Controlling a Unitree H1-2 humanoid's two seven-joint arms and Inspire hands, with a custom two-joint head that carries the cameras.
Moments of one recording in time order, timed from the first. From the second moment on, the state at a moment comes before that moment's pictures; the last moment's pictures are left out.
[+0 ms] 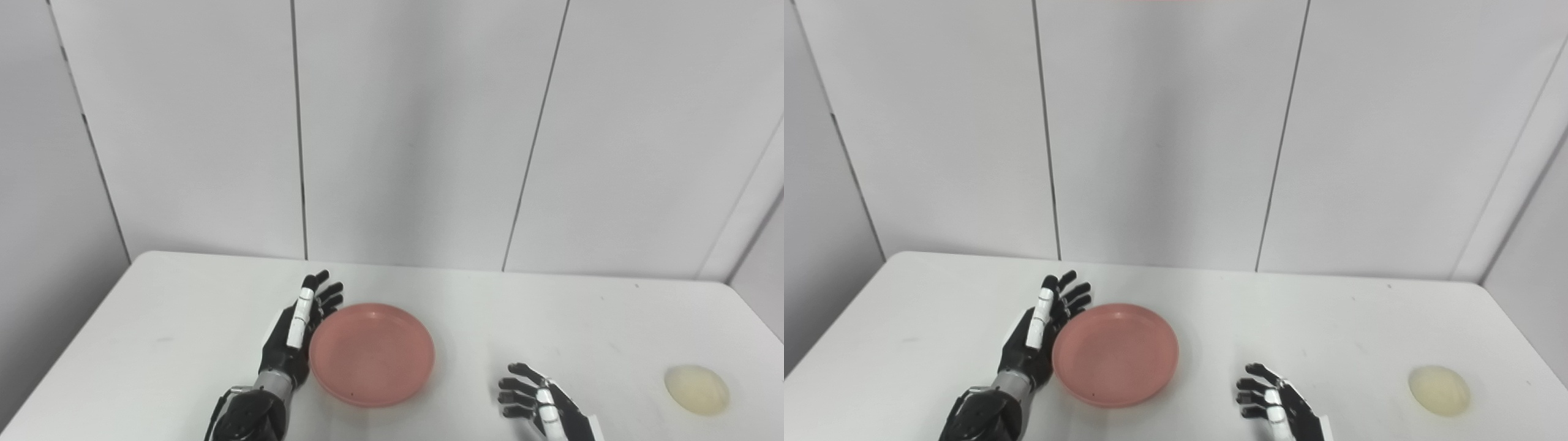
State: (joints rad) left arm -0.53 -0.02 0.07 0.54 -0.17 -0.04 -0.10; right arm 0.02 0.00 0.00 -0.13 -0.07 -0.09 -0.02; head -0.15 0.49
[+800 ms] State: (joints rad) left arm -0.45 -0.12 0.06 0.41 -0.17 0.01 -0.08; right arm 0.06 0.03 0.04 -0.16 -0.23 -0.06 -0.09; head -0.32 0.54
